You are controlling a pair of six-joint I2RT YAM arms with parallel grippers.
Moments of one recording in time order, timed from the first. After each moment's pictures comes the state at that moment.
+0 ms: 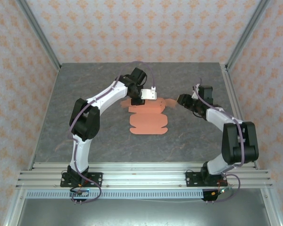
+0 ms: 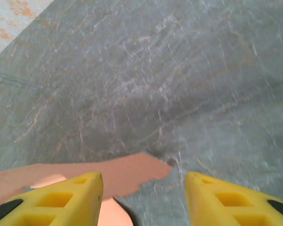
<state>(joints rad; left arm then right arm) -0.50 2.09 1.80 -0.85 0.16 0.99 0.06 1.55 0.86 -0.04 -0.40 0.50</state>
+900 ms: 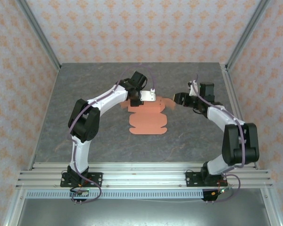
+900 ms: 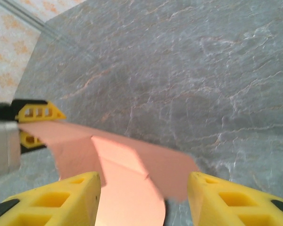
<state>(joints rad) -0.52 2.06 1.67 -0.70 0.00 0.98 0.07 1.49 0.86 -0.07 -0.62 0.27</state>
